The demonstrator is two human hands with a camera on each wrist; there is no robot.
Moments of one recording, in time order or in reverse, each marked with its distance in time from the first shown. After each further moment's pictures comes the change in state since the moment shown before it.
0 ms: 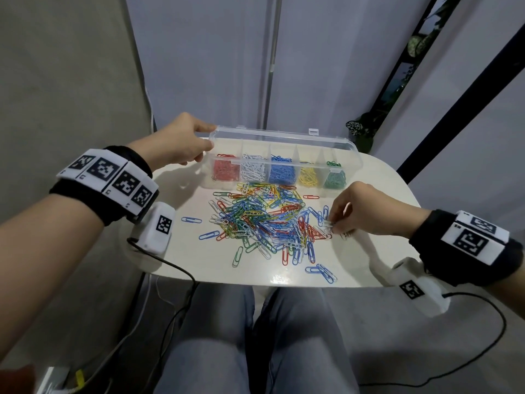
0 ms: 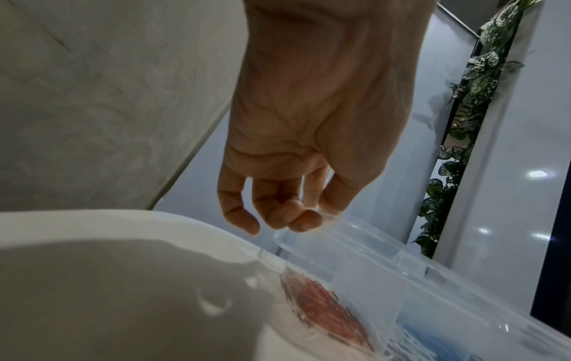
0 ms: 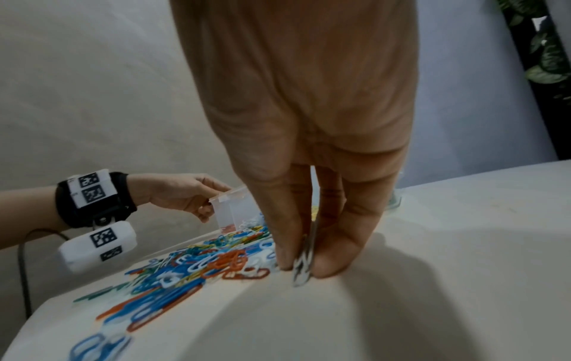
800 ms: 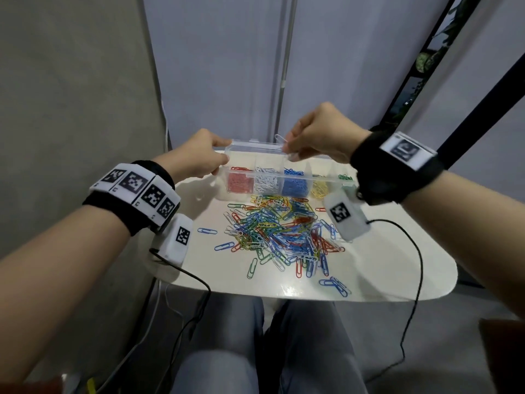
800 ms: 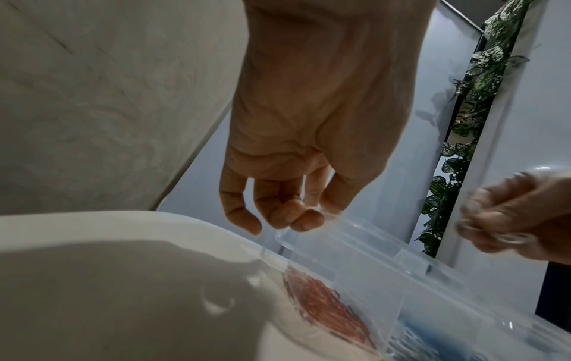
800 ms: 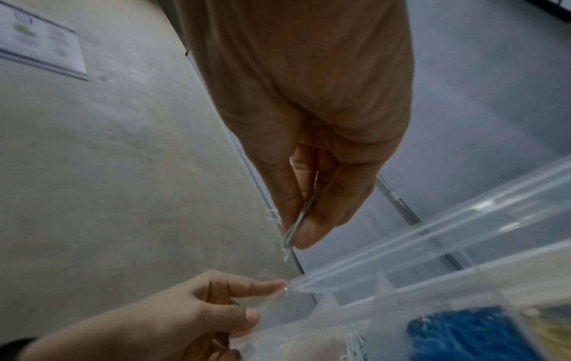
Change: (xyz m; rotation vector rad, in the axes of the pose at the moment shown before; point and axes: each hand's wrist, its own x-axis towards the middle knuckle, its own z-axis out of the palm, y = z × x) left_hand -0.003 0.001 -0.001 0.001 -0.019 0.012; right_hand 0.078 -0.109 -0.060 0.671 0.199 -0.066
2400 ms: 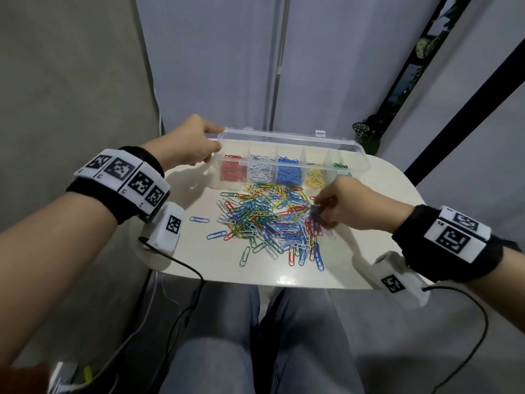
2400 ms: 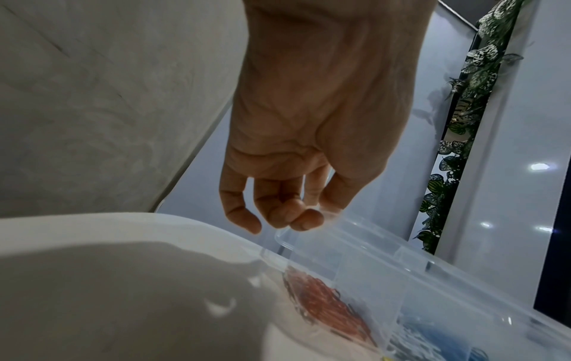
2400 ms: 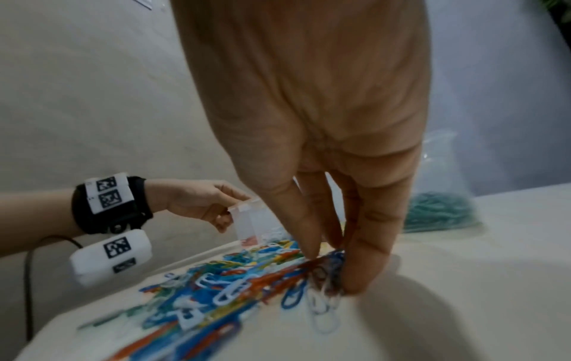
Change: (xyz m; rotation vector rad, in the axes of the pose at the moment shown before) left_hand 0.002 0.000 0.002 0.015 0.029 -0.019; right_hand -0.074 0.091 -0.009 -0.796 -0.186 -0.046
